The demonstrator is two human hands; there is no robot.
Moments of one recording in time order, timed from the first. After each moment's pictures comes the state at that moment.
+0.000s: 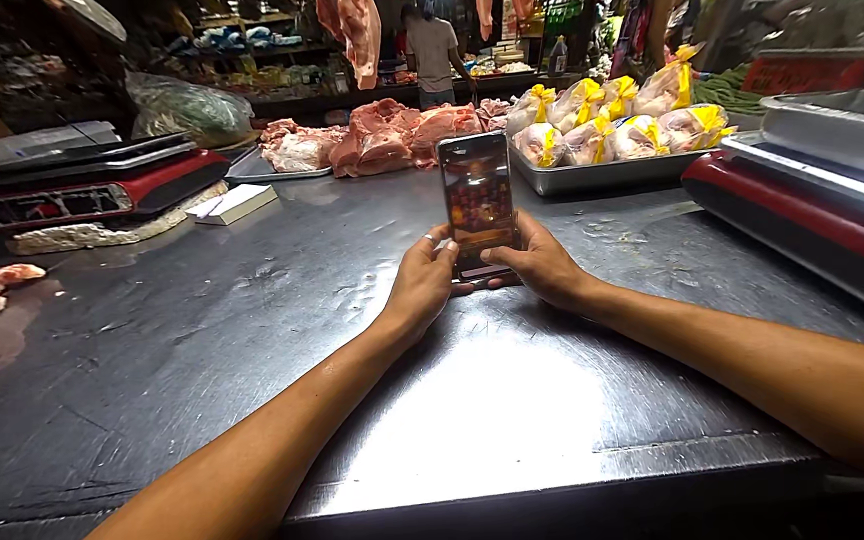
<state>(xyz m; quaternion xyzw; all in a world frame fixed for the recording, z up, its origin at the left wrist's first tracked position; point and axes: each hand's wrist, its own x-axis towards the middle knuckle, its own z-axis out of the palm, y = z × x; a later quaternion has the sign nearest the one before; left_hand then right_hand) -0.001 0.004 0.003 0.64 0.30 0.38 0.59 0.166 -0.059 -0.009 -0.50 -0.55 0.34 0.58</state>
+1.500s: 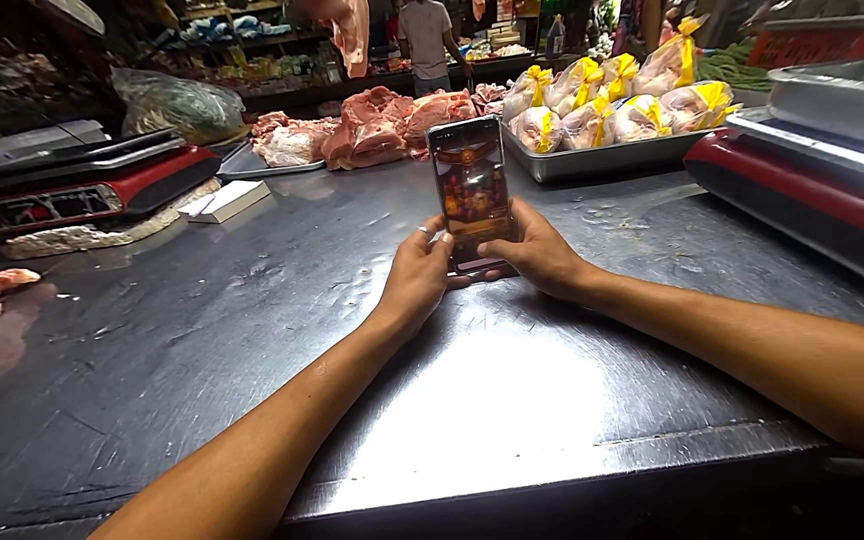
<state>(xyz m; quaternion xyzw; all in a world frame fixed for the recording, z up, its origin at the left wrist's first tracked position) -0.002 0.004 0.004 0.65 0.30 0.38 0.58 0.171 -0.050 -0.010 -0.49 -0.55 0.35 0.58</state>
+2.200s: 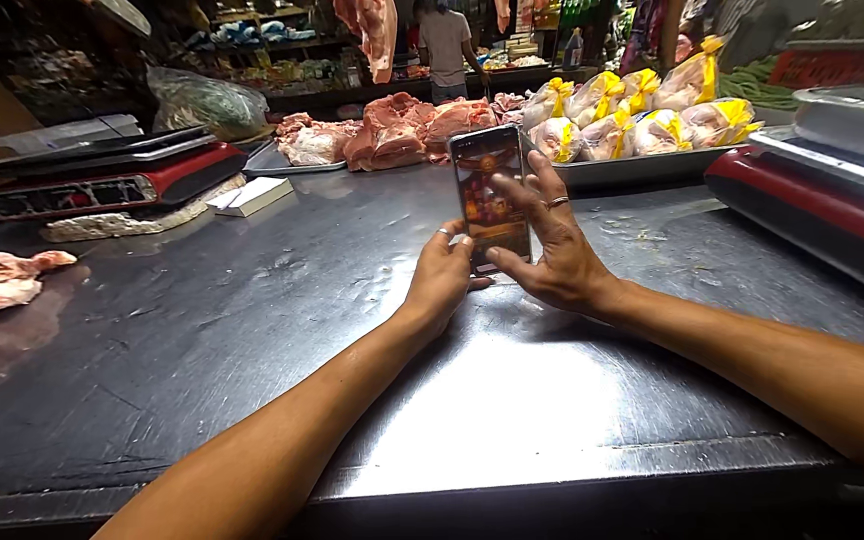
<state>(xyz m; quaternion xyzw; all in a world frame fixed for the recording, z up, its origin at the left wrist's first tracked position) 0.000 0.001 0.004 0.60 0.32 0.40 0.61 0.170 -0.054 -0.008 -0.50 -0.72 -0.09 0.48</state>
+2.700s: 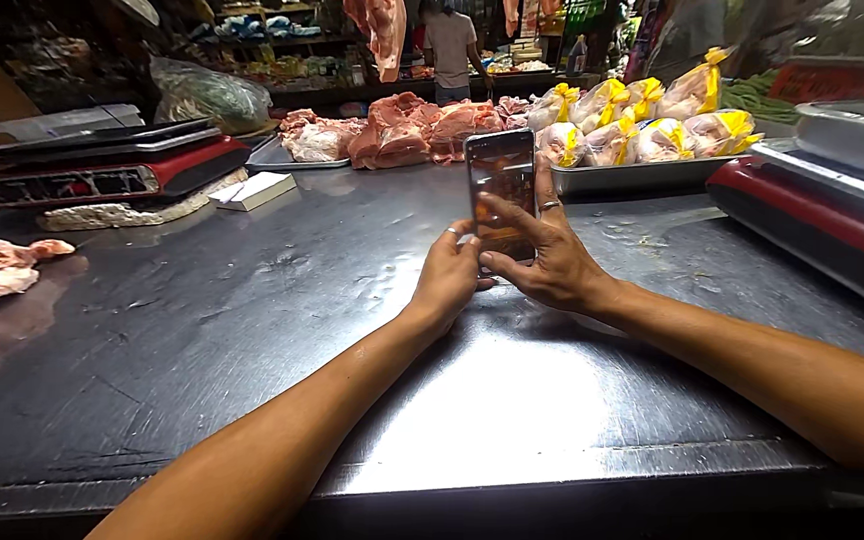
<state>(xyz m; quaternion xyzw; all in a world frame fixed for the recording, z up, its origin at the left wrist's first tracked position) 0.001 0.001 0.004 0.63 0.32 0.39 0.59 0.166 -0.050 -0.008 -0.53 -0.73 -0.10 0.42</state>
